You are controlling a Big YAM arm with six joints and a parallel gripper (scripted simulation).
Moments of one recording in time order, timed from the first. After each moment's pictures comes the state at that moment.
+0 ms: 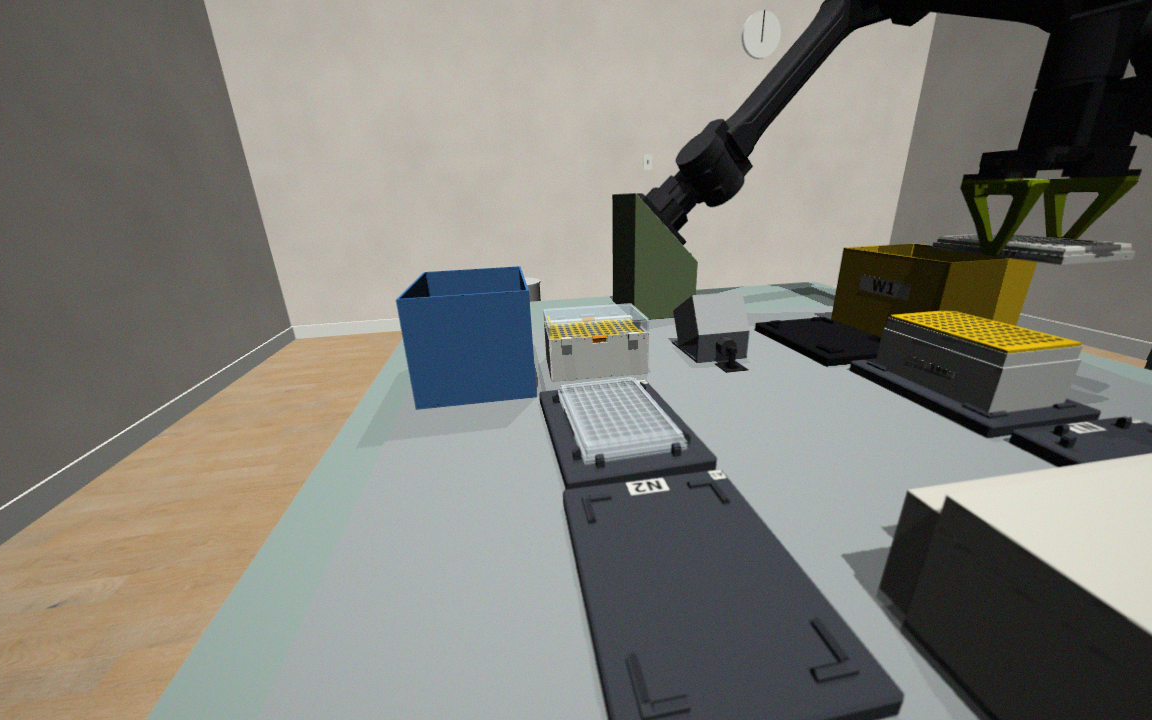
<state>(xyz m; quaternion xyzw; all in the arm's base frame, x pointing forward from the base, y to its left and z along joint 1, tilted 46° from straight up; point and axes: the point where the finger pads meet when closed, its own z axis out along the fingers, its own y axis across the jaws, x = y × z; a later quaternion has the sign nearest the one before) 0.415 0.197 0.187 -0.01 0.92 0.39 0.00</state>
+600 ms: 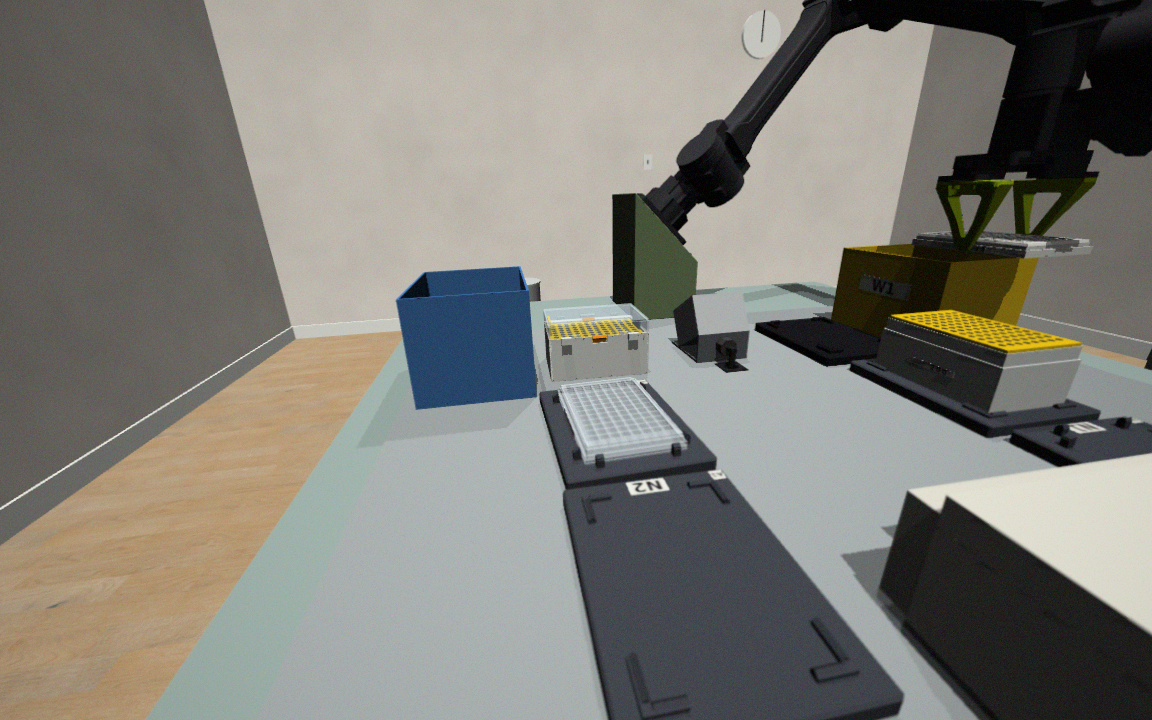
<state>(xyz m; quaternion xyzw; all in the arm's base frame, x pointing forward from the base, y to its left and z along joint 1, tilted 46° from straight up) 0.374 0.206 0.196 -0.01 0.92 0.39 0.00</state>
